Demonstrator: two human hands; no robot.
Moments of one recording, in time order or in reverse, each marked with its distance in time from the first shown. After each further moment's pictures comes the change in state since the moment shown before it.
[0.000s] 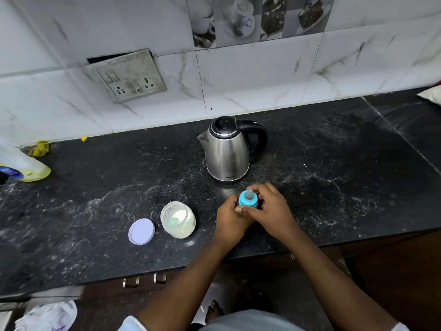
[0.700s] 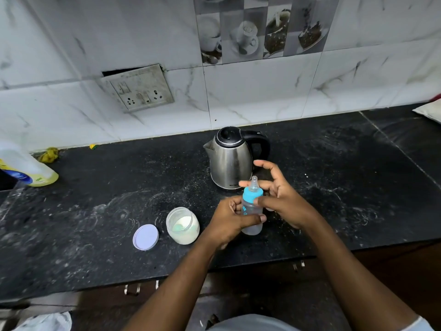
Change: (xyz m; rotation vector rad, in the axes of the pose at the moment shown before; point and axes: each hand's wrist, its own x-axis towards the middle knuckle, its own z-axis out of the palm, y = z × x) left_hand -0.006 0.051 -0.033 -0.415 -0.328 -0.036; right_hand 0.023 -0.038 -0.047 0.526 -0.366 0.059
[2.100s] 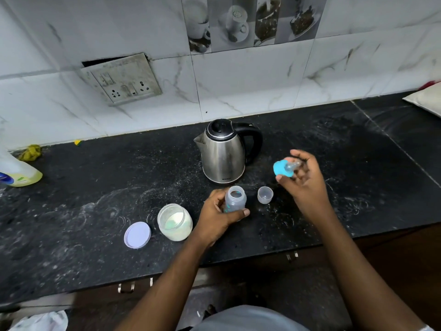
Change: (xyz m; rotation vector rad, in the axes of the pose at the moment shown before) left_hand 0.010 -0.036 -0.024 0.226 0.239 0.117; right_hand -0.021 0.018 -0.037 -0.022 0.574 -0.192
